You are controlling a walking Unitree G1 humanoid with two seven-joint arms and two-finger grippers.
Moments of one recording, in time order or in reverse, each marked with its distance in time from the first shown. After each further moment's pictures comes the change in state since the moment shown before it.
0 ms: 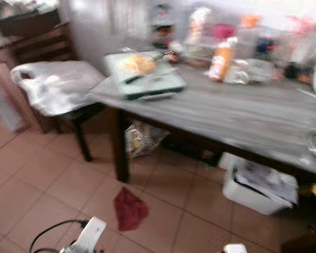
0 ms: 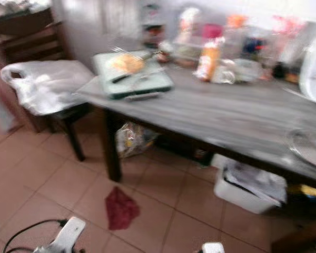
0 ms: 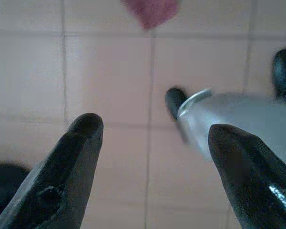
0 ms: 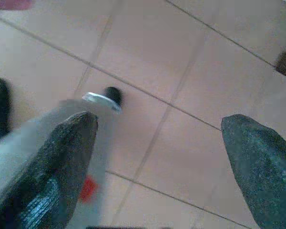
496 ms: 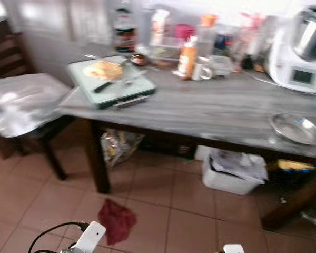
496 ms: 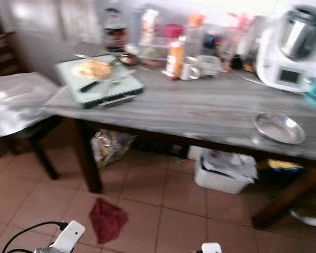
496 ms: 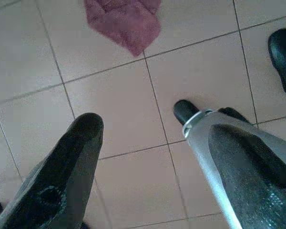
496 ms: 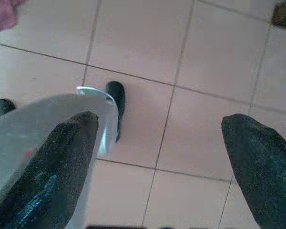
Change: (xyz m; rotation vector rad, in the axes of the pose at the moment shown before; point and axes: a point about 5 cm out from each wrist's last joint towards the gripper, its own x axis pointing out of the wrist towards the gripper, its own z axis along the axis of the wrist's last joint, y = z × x) left arm 0.001 -0.004 0.003 0.060 -0.012 -0.025; right arm -0.001 -0.006 -0.001 0.003 0.000 -0.017
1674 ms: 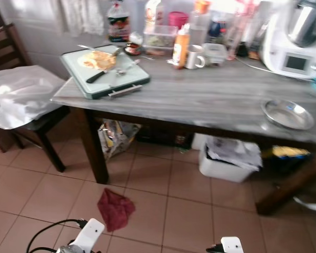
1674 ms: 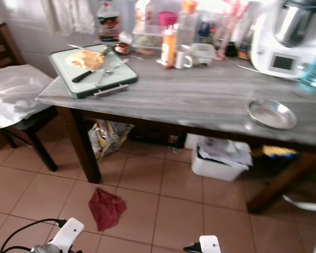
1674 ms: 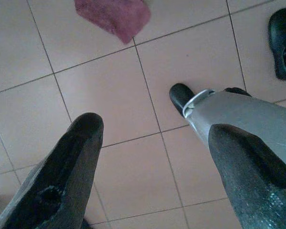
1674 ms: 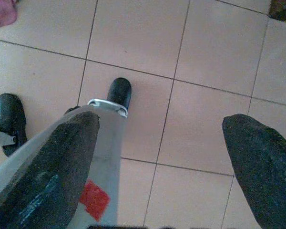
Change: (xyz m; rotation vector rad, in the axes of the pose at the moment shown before) left arm -0.002 0.009 0.001 0.005 -0.013 0.003; right arm 0.002 0.007 0.014 -0.006 -0.048 0.002
